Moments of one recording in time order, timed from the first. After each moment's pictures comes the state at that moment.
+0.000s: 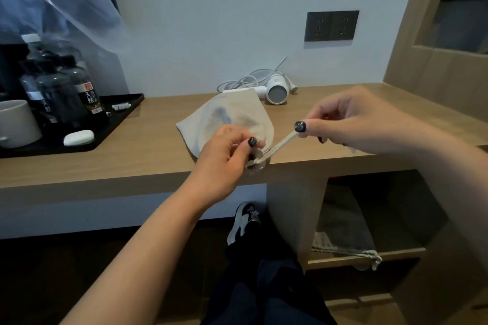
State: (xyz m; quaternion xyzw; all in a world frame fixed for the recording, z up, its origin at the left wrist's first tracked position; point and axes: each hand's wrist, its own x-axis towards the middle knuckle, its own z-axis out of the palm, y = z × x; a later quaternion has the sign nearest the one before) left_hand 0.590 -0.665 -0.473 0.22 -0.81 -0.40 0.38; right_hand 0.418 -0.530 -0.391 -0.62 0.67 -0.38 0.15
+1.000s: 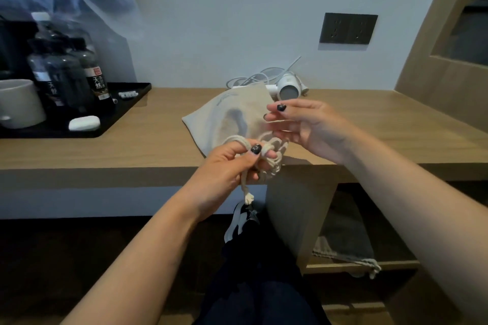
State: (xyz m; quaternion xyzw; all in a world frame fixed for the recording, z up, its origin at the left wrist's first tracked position) left_hand 0.610 -0.663 -0.483 0.16 -0.67 -0.66 0.31; right_hand 0.418 -0.615 -0.431 -0.47 0.47 -0.58 0.47
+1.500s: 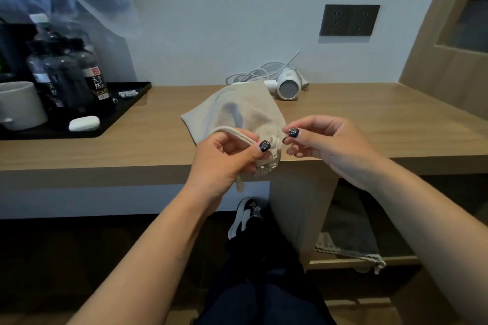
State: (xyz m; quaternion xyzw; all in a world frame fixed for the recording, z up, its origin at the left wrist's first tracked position) left_hand 0.598 -0.658 -0.481 0.22 -0.60 -0.64 0.43; right_hand 0.417 -0.573 -0.458 -0.52 0.54 -0.58 0.33
